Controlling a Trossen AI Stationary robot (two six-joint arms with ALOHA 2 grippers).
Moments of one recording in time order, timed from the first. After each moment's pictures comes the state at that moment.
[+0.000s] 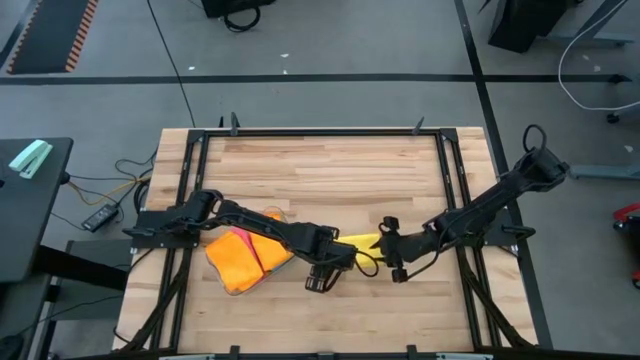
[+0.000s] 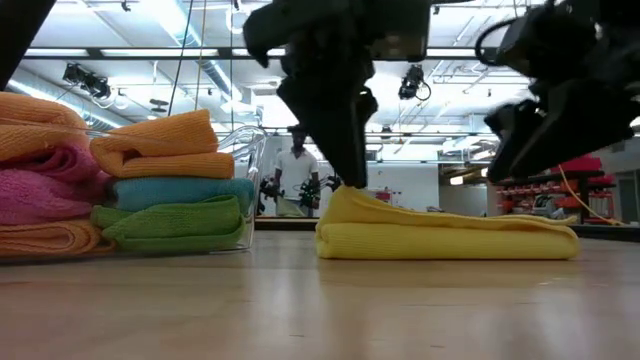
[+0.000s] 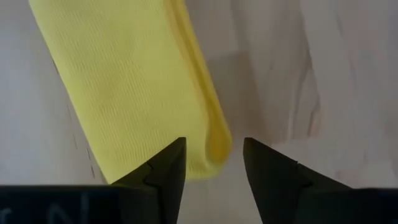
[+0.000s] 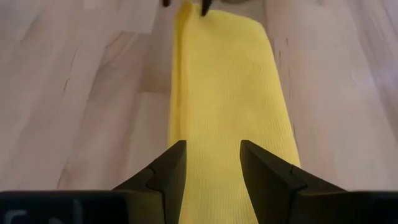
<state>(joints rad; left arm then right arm) -0.26 2.17 1.80 -0.88 -0.05 0.01 0.46 1.30 0.50 -0.01 0.32 0.25</state>
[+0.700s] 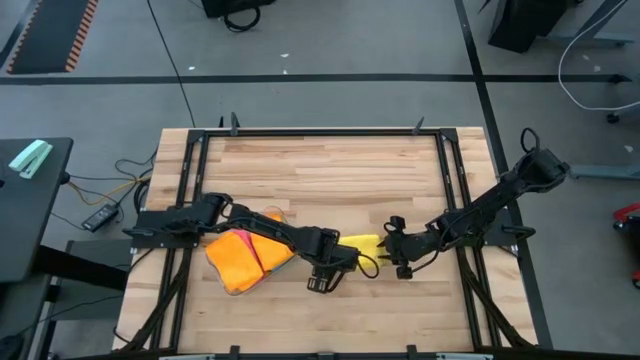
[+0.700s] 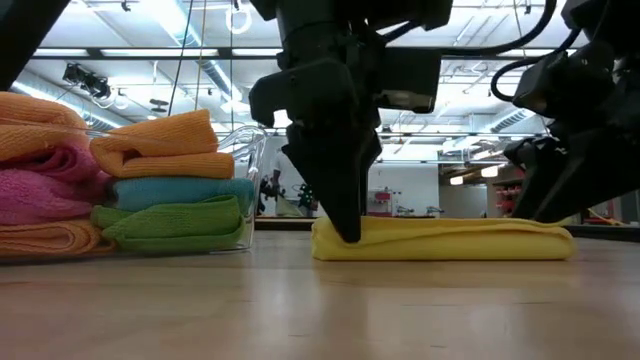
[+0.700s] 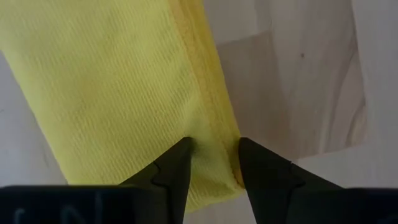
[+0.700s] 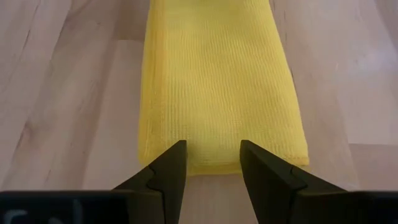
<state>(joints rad) -0.25 2.26 1.80 -0.84 -0.05 0.02 0.46 1.30 0.36 0.08 0.32 0.31</state>
